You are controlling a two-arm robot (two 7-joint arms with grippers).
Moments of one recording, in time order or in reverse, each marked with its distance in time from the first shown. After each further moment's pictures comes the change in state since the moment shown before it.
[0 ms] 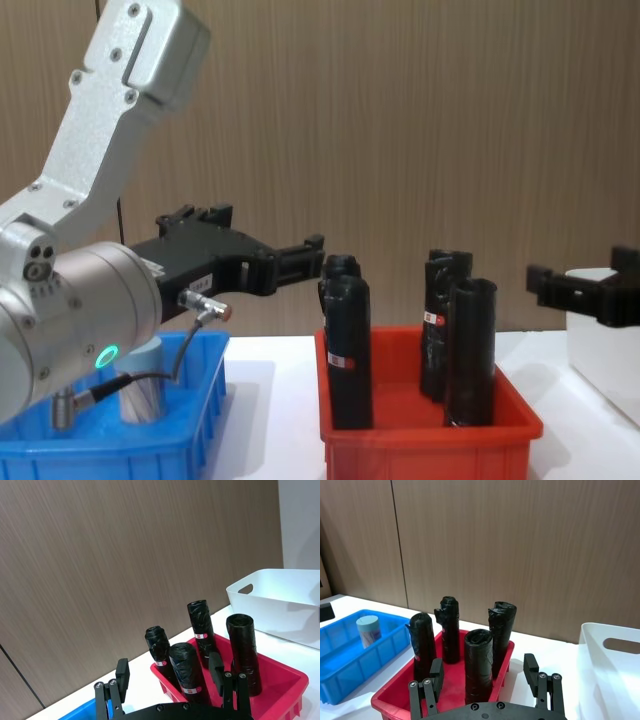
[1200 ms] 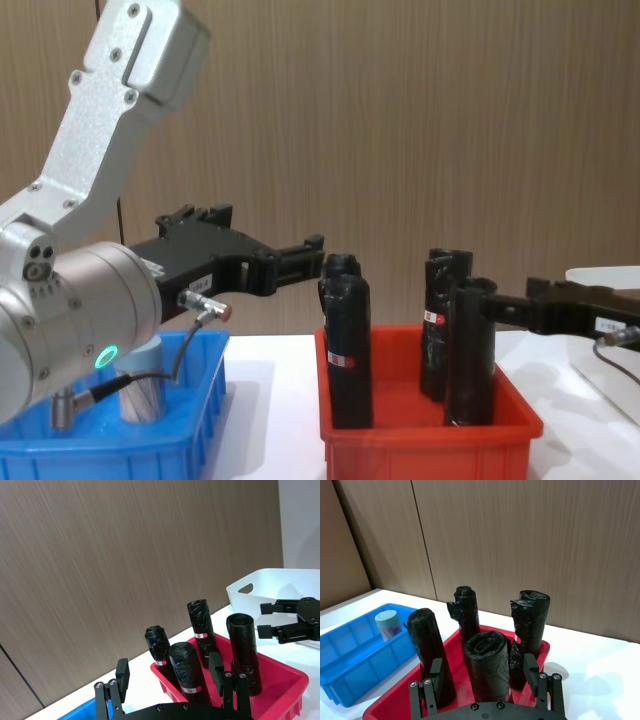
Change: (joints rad) left arm 0.000 0.000 0.000 0.000 0.000 0.000 0.000; right arm 0.341 -0.093 0.000 0.513 0.061 -0.056 0.340
